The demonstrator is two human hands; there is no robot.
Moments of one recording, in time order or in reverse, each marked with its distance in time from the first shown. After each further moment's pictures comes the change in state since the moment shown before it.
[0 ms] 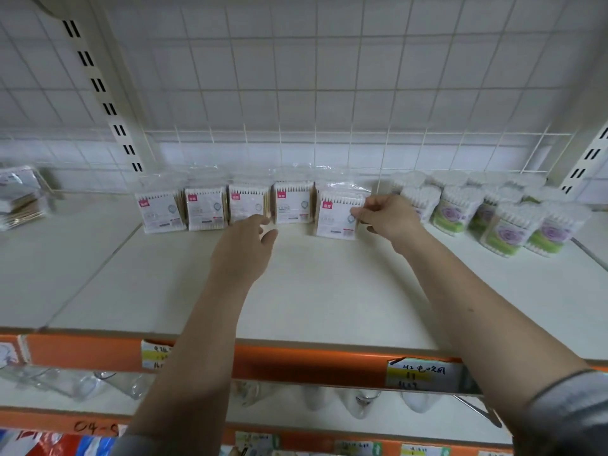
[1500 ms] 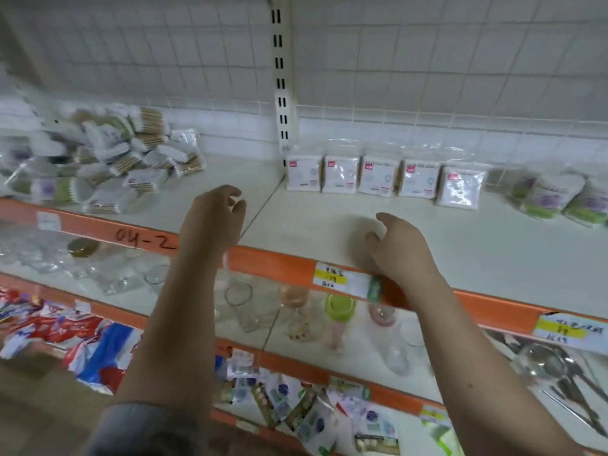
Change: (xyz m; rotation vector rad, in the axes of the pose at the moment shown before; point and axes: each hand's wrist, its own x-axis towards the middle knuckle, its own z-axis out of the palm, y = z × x) left_hand -0.082 -0.163 -0.176 0.114 0.259 -0.200; right_hand -0.171 -0.050 0.168 -0.639 -0.115 -0.247
